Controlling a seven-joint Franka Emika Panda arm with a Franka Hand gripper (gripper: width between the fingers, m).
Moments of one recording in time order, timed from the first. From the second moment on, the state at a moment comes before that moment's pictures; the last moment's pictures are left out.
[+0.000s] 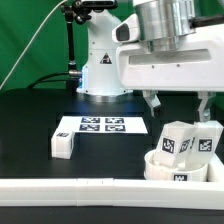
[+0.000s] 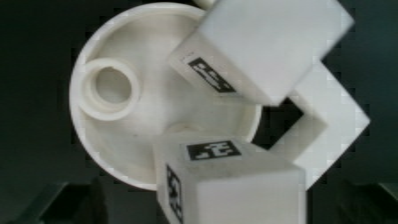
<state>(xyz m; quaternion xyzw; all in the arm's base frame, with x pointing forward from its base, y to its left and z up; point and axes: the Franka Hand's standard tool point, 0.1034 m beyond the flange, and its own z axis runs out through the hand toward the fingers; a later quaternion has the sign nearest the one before) 0.606 0.073 0.102 -0.91 0.41 0.01 0.09</state>
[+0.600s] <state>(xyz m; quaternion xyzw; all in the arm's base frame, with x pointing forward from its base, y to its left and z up) 0.612 0.080 0.099 -0.99 0.13 -0.02 0.09</state>
